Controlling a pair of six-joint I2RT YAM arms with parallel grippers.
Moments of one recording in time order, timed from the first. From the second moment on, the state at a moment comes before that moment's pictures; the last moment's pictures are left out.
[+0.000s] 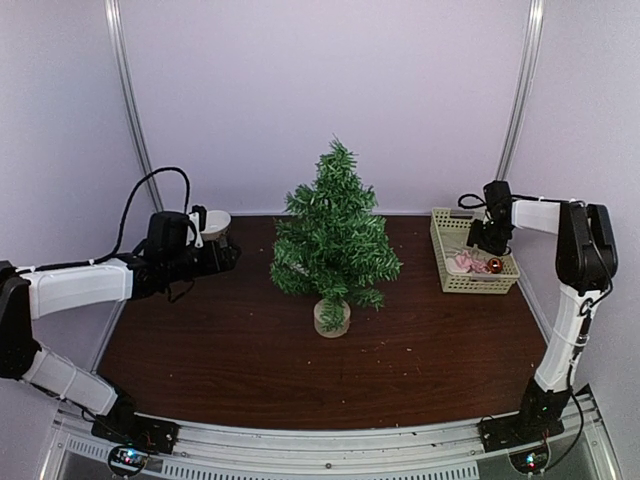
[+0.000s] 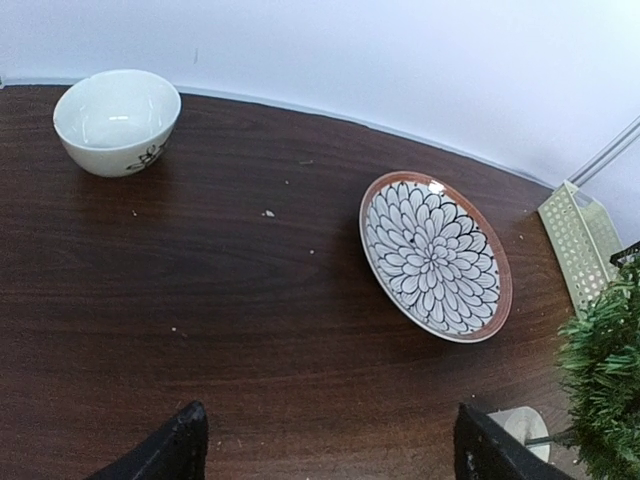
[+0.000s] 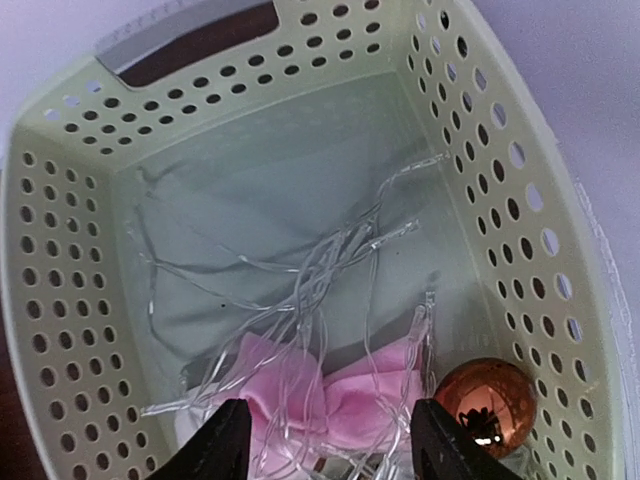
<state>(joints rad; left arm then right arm) -0.45 1.35 0.78 0.07 -0.02 -0.49 -0.03 1.94 1.45 -0.46 0.10 0.37</state>
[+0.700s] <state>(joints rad) -0.45 1.38 0.73 0.06 -0.05 -0.48 -0.02 2.22 1.75 -0.46 0.19 0.40</state>
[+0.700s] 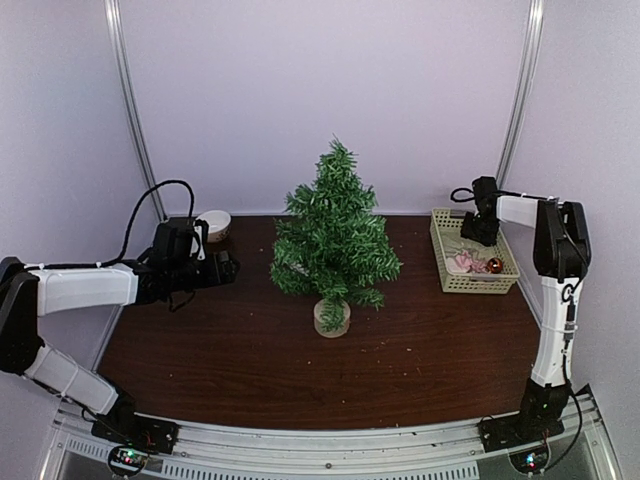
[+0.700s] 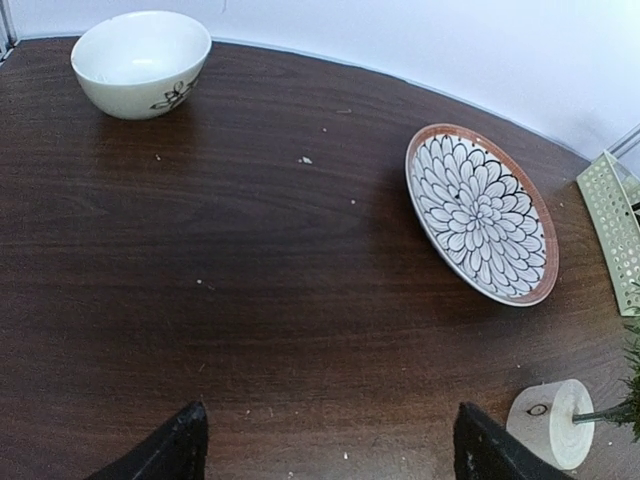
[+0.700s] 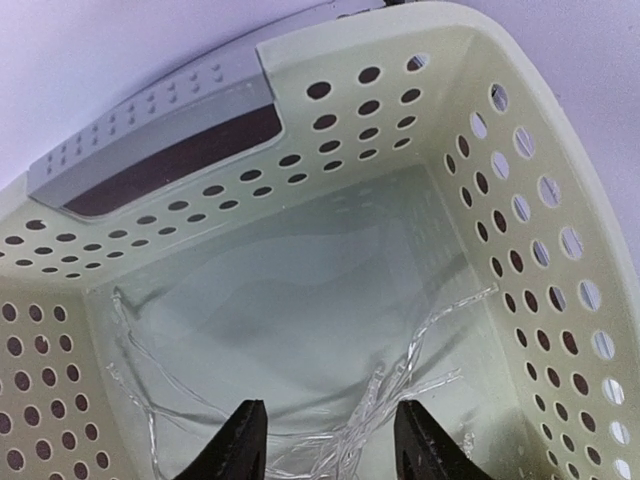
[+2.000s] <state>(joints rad) -0.47 1.23 0.74 0.03 -0.04 -0.40 -0.01 1.71 1.75 -0.49 0.06 0.32</state>
